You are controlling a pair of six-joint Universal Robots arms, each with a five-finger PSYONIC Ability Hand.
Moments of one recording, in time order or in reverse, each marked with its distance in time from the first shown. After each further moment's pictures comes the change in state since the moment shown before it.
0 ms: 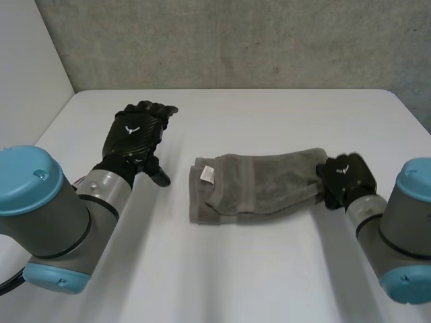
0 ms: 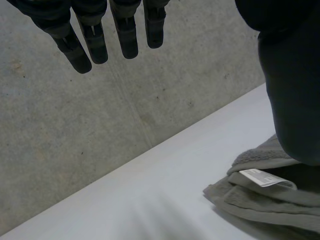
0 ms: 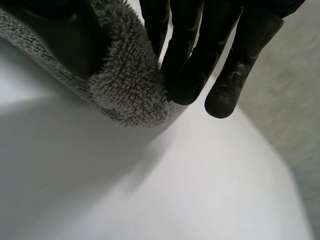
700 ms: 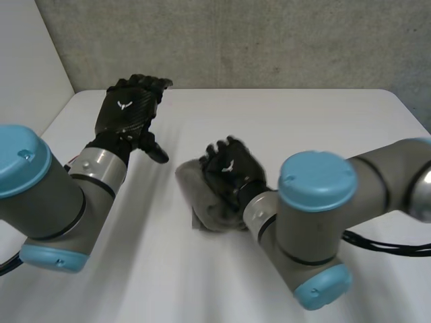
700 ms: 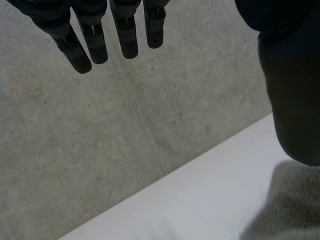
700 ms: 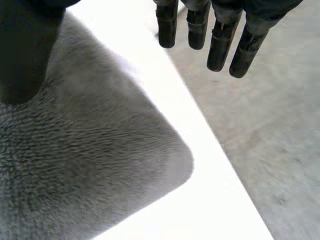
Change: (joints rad) left arm 0.009 0.017 0.080 0.001 -0.005 -0.031; right arm 0.449 0.141 -0.391 0.183 0.002 -0.036; left_hand 0.000 0.000 0.001 0.000 0.000; right_hand -1.050 -1.023 -1.084 -1.085 -1.078
